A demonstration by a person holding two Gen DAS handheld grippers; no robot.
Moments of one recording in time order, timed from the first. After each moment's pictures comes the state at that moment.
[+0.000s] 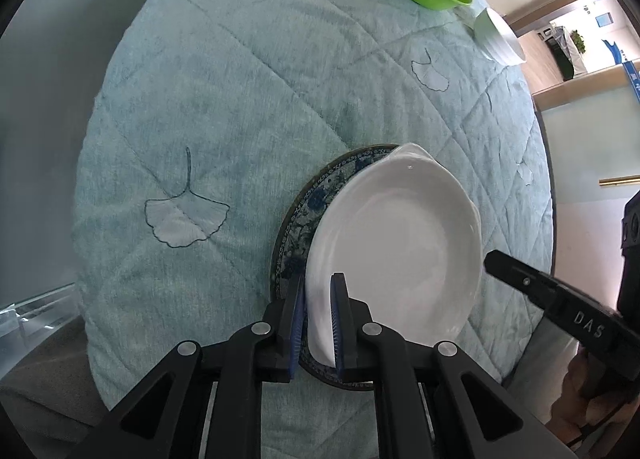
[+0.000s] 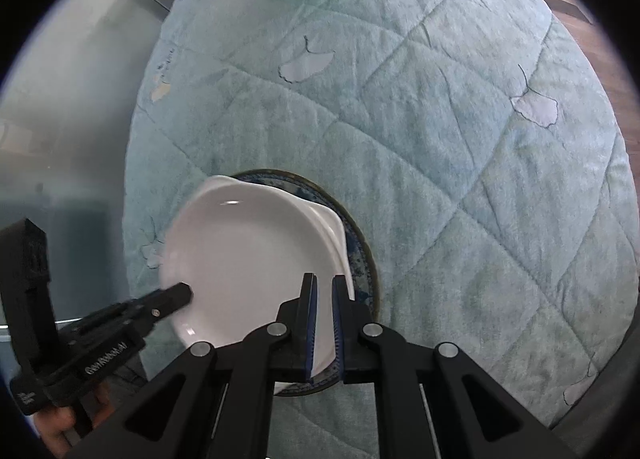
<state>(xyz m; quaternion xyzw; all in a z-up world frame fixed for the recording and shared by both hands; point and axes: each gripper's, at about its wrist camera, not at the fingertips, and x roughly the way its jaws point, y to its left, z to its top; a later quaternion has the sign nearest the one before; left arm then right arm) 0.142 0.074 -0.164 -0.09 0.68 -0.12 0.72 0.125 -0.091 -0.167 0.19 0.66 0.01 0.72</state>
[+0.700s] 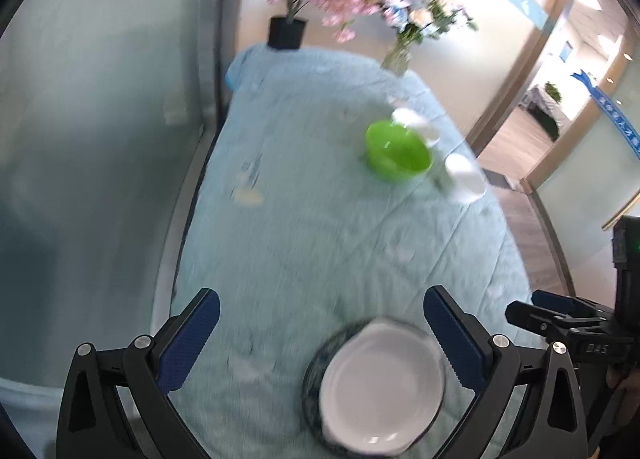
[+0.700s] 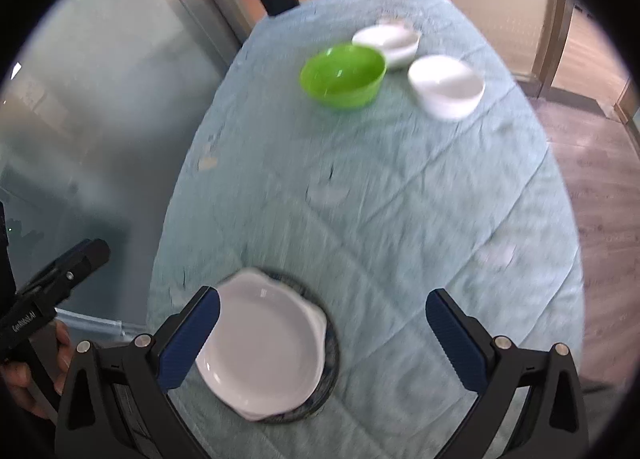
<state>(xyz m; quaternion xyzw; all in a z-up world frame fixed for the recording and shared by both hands) 0.159 0.089 -0.016 -0.06 0.46 -0.10 0.88 0.150 -0.129 -0.082 0.13 0.55 0.06 0.82</state>
